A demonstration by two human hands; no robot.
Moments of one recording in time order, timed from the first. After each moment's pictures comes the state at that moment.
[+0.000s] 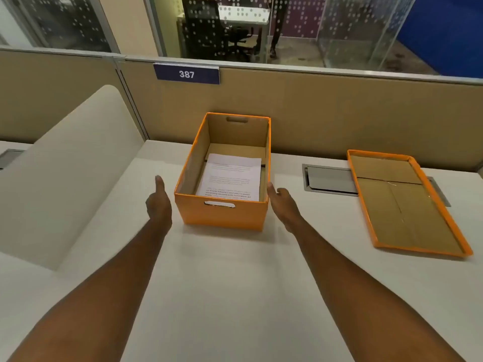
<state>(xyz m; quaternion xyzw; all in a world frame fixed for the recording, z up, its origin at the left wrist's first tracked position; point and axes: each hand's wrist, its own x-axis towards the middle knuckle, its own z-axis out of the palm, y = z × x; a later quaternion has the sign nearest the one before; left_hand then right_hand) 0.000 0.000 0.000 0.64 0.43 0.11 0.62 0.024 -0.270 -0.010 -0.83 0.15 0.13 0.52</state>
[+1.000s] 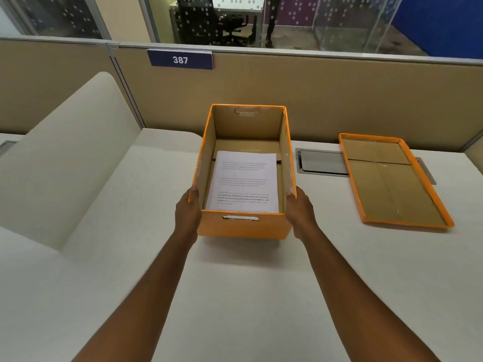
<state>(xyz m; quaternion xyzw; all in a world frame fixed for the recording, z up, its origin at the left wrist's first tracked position) -0.080 -0.072 0.002 0.72 0.27 0.03 0.64 -0.058 -0.292 0.012 -0.83 0.21 0.06 0.52</state>
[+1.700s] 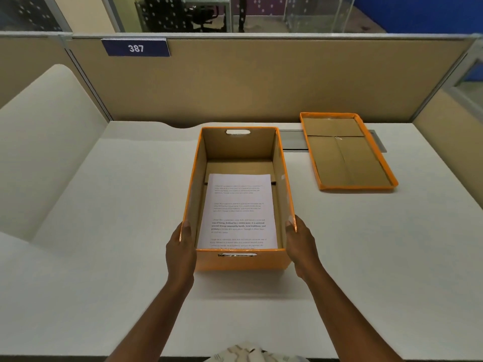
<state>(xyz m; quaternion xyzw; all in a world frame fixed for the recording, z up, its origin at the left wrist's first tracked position) -0.231 -0.174 -0.010 0.72 0.30 0.03 0.62 -0.220 -0.385 -0.011 -0.80 0.27 0.07 0.53</state>
